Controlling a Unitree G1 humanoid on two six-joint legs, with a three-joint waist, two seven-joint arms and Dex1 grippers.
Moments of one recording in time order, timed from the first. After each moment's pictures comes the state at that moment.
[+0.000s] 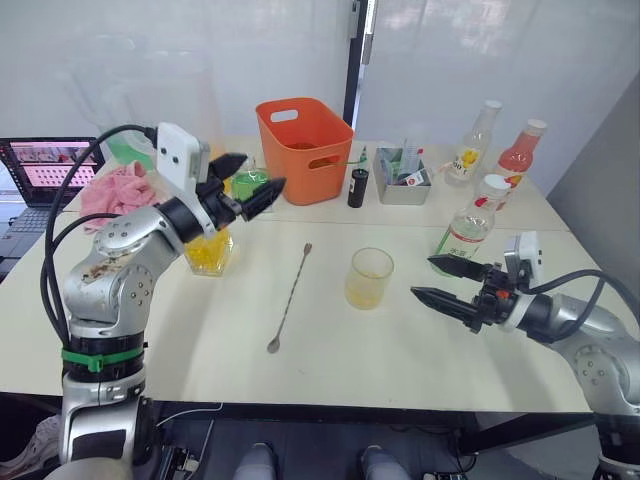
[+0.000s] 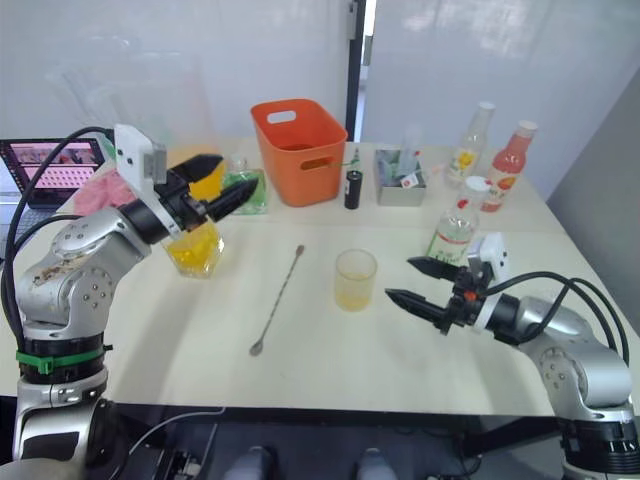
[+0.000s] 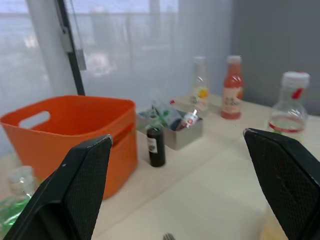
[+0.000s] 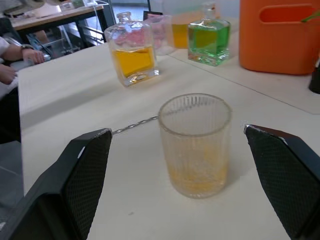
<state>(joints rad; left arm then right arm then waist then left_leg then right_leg) -0.65 0.58 0.18 -0.23 -0.58 0.65 -0.63 -0.26 -0.74 -0.23 -0.19 0.73 0.53 0.98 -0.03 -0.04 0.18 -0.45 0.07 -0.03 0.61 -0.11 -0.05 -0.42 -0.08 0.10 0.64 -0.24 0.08</state>
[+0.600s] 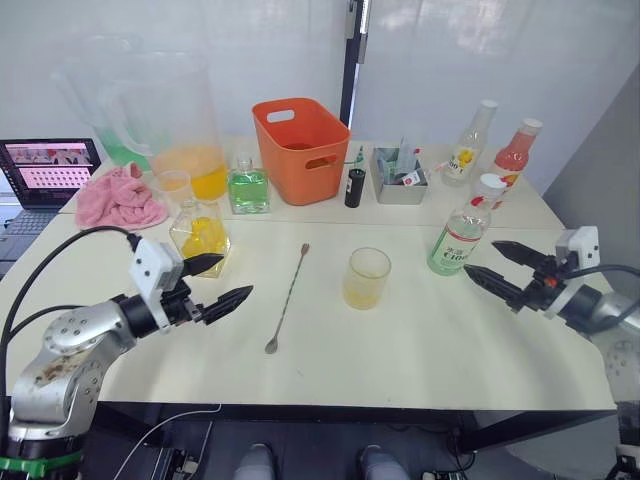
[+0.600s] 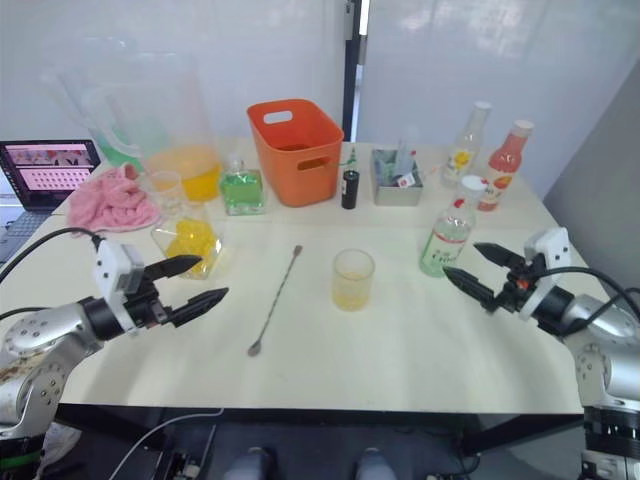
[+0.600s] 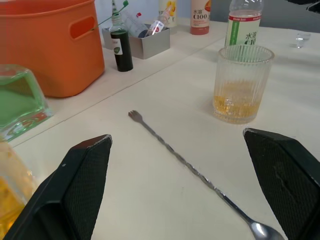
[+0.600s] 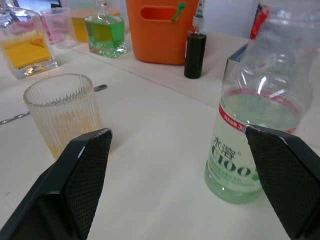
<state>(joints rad) -0.09 0.69 0.33 -0.32 -0.57 0.40 -0.86 -0.24 -0.76 -0.37 0.10 0.57 0.31 0.98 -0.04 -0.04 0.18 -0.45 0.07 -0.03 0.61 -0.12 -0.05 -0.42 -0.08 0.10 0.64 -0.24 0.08</state>
